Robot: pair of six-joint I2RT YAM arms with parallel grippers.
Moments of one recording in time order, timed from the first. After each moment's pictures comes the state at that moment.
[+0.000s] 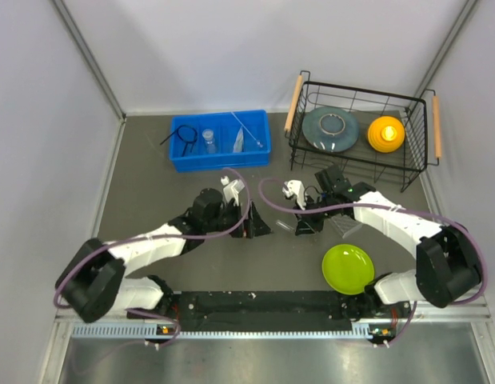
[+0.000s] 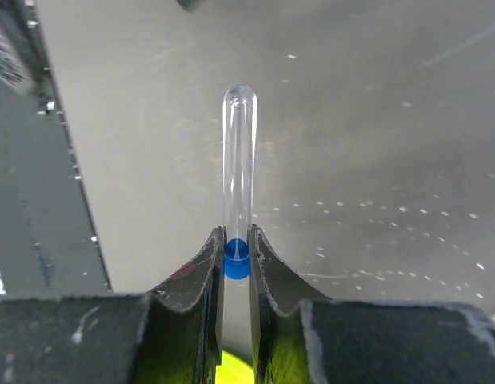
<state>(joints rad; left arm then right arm) -0.69 1.23 0.53 0.23 0.47 -0.76 0.51 1.36 0.85 -0.57 -0.64 -0.52</state>
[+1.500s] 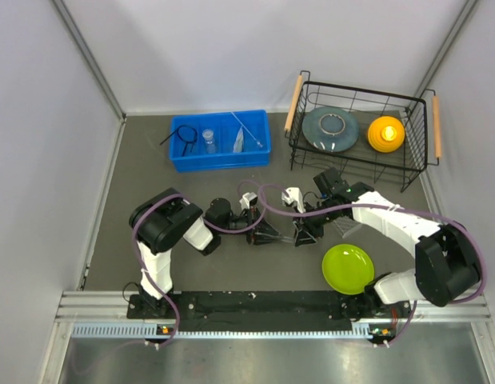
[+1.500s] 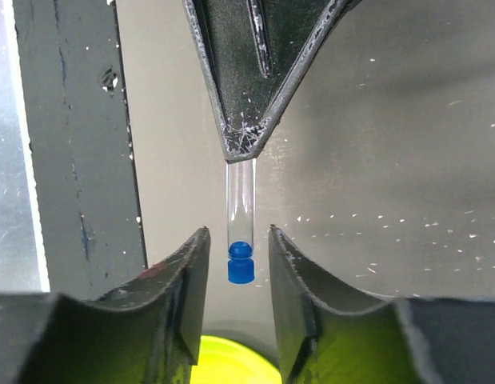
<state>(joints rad) -0.68 1.93 0.48 1.28 0.85 -1.63 0.52 1.37 0.85 -0.68 -0.79 -0.63</state>
